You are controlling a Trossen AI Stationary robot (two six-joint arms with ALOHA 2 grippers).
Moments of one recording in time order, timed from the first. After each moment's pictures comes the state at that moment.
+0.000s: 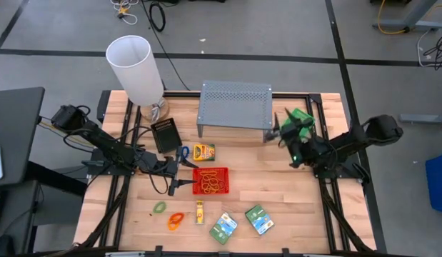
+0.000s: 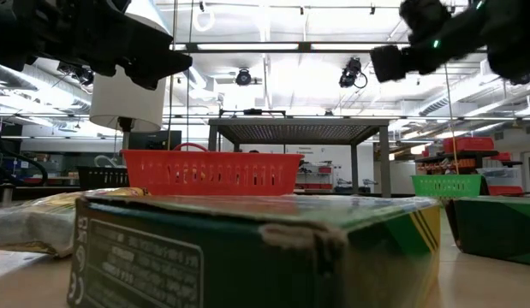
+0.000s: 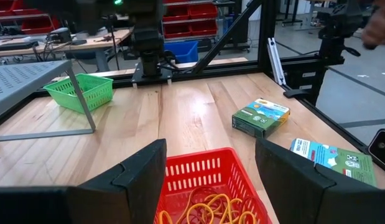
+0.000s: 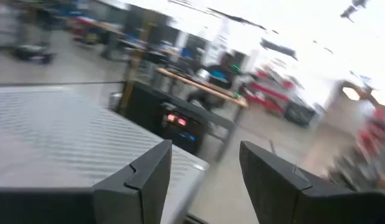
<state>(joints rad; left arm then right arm) -0.41 1.23 0.30 0.81 -0.33 0.05 0.19 1.33 0.34 1.53 1.40 -0.89</state>
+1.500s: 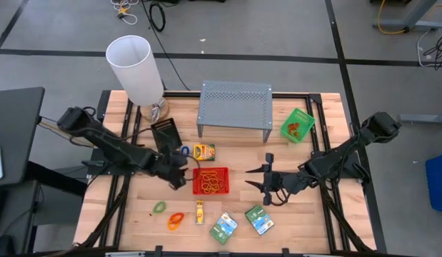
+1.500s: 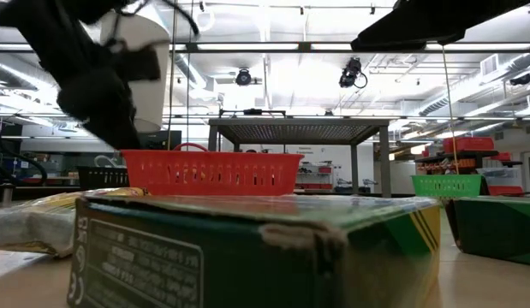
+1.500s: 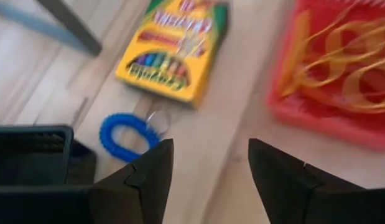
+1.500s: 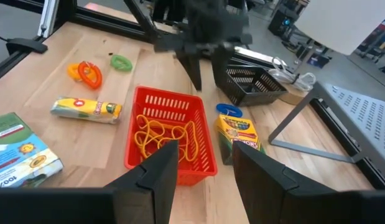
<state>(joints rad) -0.38 1.37 0.65 -0.42 -0.58 -0.63 0.55 1.33 0.65 0.25 0.65 -0.04</state>
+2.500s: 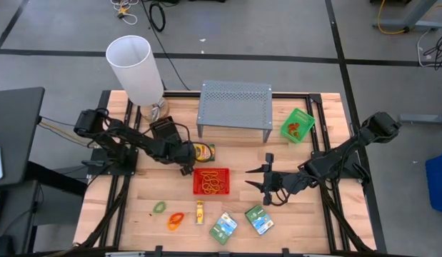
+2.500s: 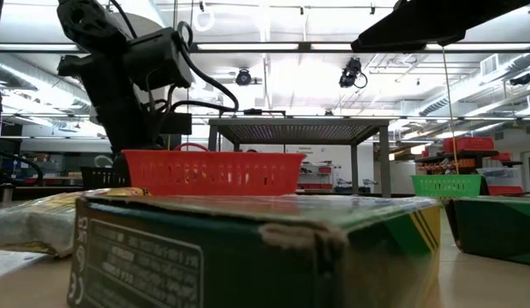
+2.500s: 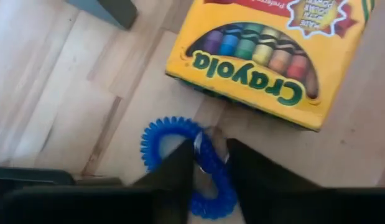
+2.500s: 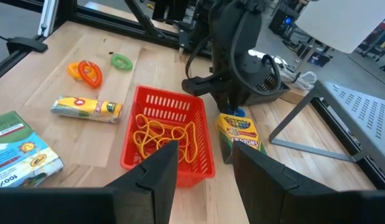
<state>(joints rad) -0.09 1.58 0.65 -0.31 -0.49 -0.43 0.55 1.33 0.65 0.25 0.65 -0.04</state>
